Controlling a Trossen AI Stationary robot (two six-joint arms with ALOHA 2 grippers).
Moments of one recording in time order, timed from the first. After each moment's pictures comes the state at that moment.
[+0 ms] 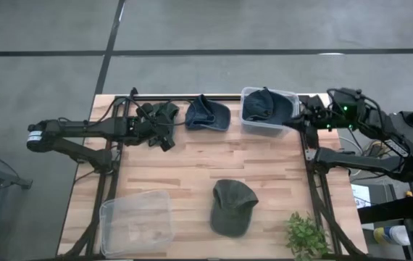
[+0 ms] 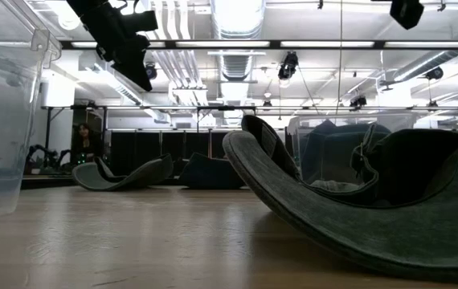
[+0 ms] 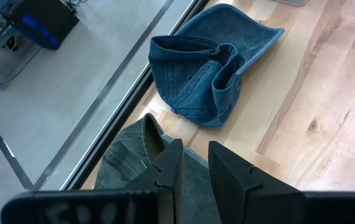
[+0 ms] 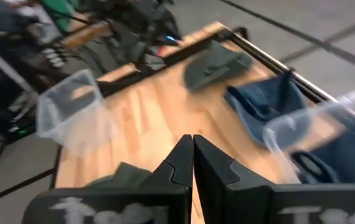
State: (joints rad) left arm 0.11 1.13 0.98 -0.71 -0.61 -0.16; right arm -0.45 0.64 1.05 -0.81 -0.32 0.26
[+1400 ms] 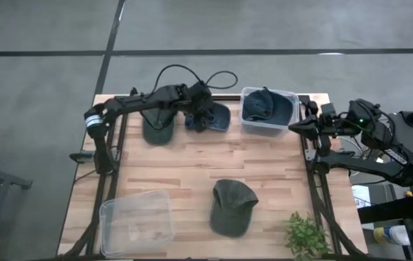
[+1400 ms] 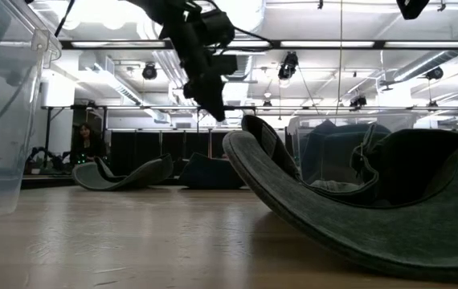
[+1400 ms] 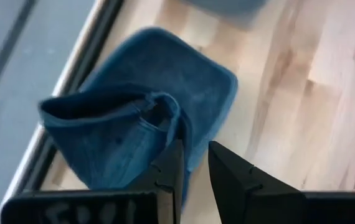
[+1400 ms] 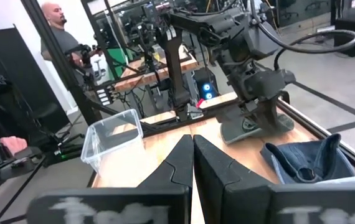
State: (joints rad) left arm 0.41 1.80 1.61 -0.79 -0.06 0.07; right arm -0.41 0.43 0.85 -0.50 -0.40 0.28
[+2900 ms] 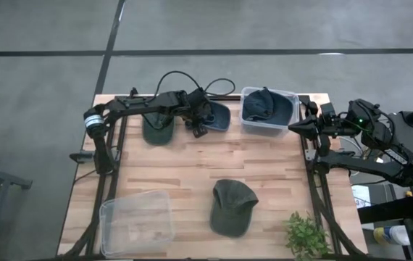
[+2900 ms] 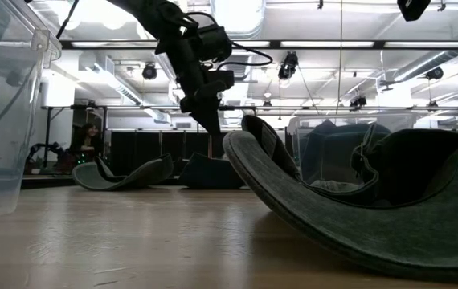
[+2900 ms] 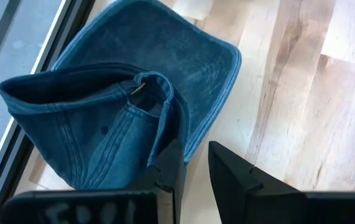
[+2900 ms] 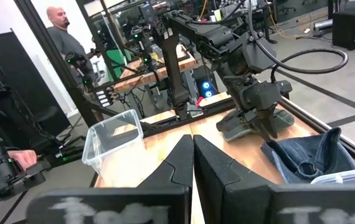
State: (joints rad) left arm 0.41 1.80 1.47 -0.67 -0.05 0.10; right arm -0.41 0.43 0.85 -0.51 -0.39 0.31
